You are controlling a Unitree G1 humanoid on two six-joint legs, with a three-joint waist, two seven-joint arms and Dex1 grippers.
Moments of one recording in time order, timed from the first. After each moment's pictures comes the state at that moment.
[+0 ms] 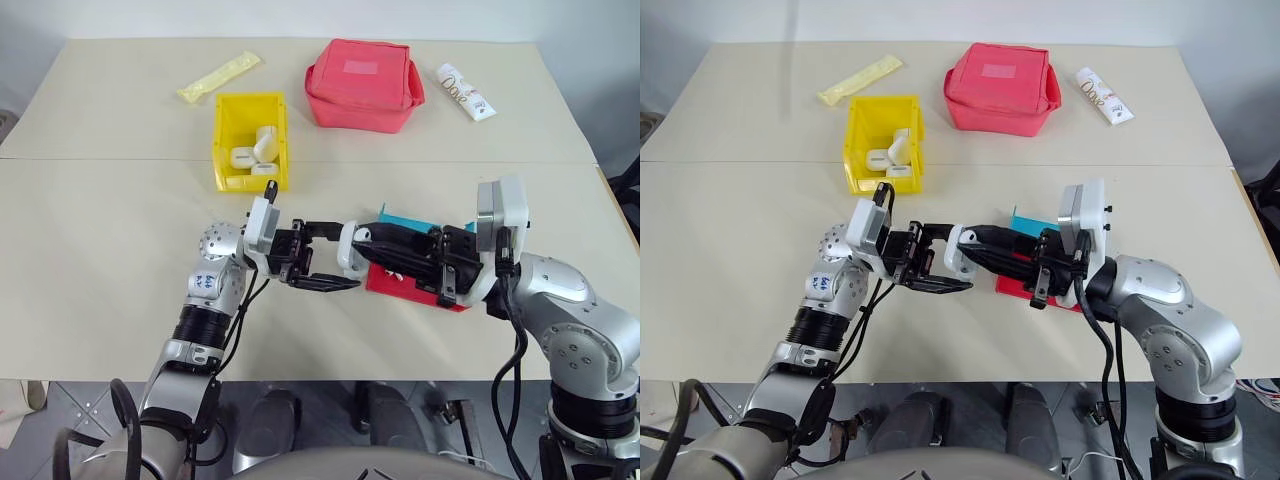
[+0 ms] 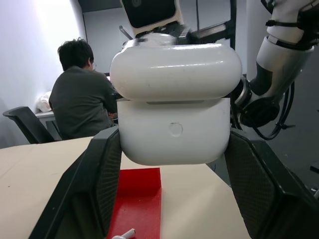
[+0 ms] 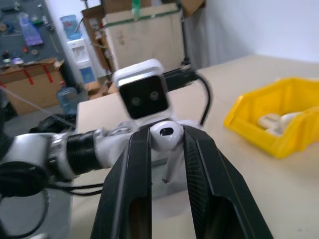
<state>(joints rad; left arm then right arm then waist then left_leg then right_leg) -0.59 0.20 -0.08 0.32 -0.54 -0.06 -1.50 -0.25 -0.50 -0.09 -0.59 0.83 0.64 0.79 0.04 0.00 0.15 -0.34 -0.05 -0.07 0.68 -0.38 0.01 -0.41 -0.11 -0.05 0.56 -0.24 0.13</state>
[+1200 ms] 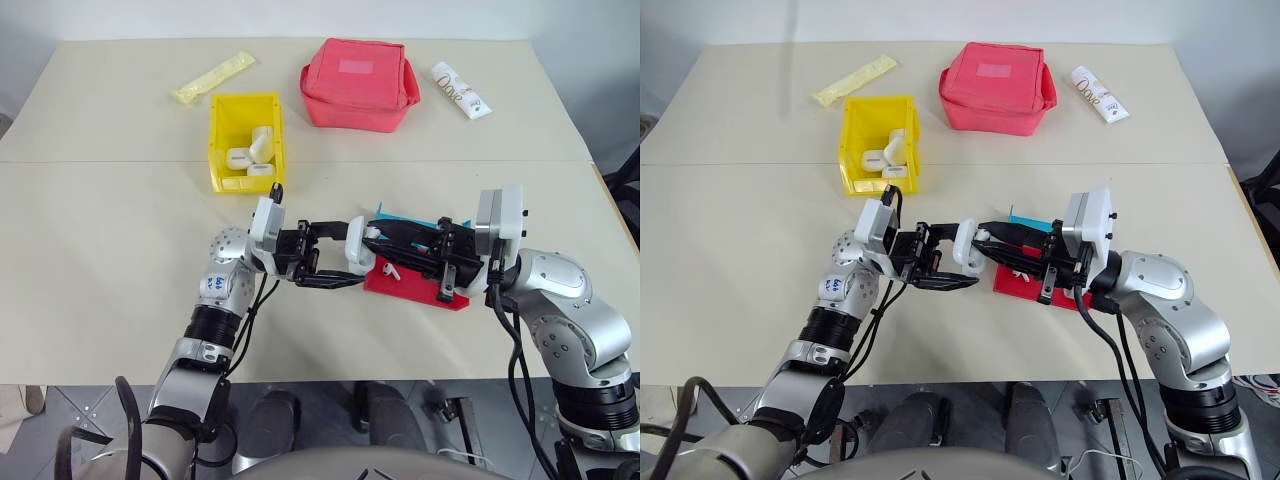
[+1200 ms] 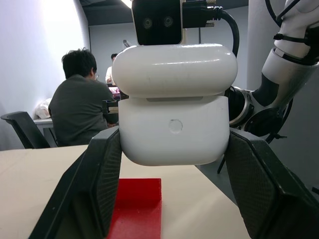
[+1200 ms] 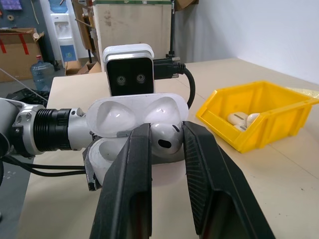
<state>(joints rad) -0.60 0.13 -0.08 0.42 -0.55 -0.11 -1.50 -0.23 -0.61 -0.02 -0.48 0.73 0.42 0.89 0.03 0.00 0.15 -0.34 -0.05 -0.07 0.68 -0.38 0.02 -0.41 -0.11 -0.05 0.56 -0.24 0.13</state>
